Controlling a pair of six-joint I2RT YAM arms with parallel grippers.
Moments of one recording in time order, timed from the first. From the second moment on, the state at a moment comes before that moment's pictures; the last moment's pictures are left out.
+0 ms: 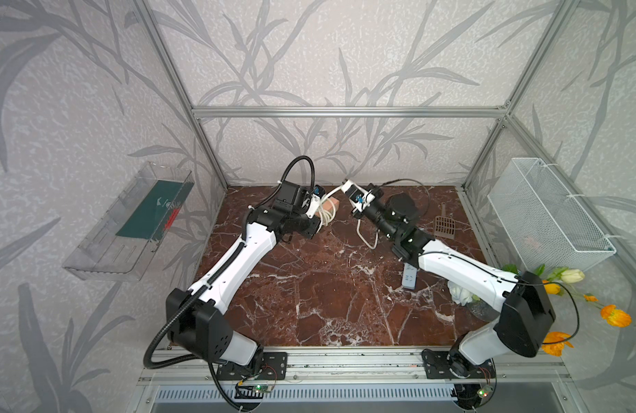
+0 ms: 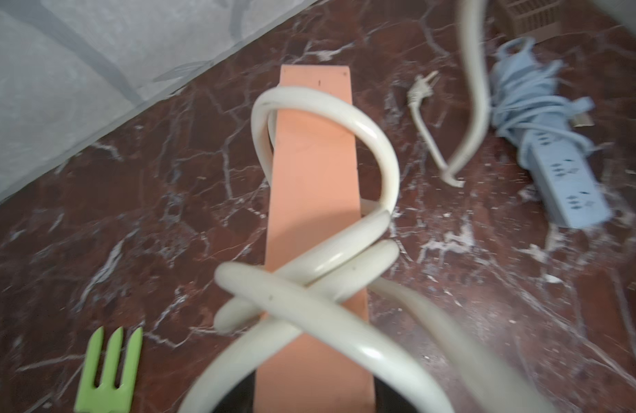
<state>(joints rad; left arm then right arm) -0.41 1.43 1.39 -0.78 0.20 0.19 0.67 1.55 1.29 0.45 -0.04 -0.60</state>
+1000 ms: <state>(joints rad) -0.47 1.29 1.38 -0.08 0.84 -0.24 0.58 2.00 1.31 0.83 -0.39 0.40</state>
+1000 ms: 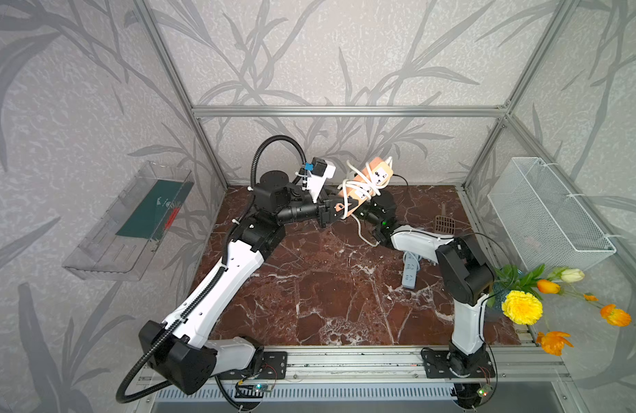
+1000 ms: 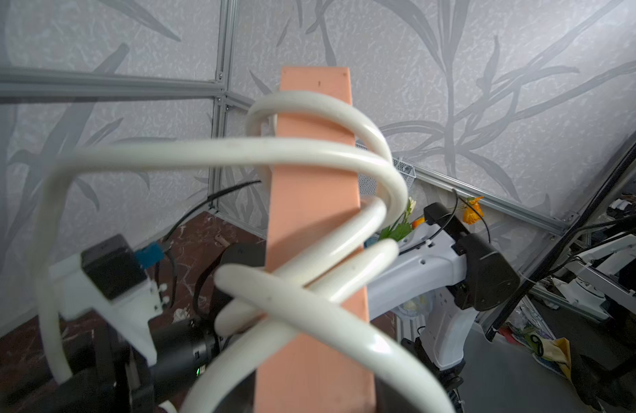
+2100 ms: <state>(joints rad) -0.28 1.36 1.39 -0.54 0.00 0.15 0.87 1.53 0.97 0.50 0.01 -0.39</state>
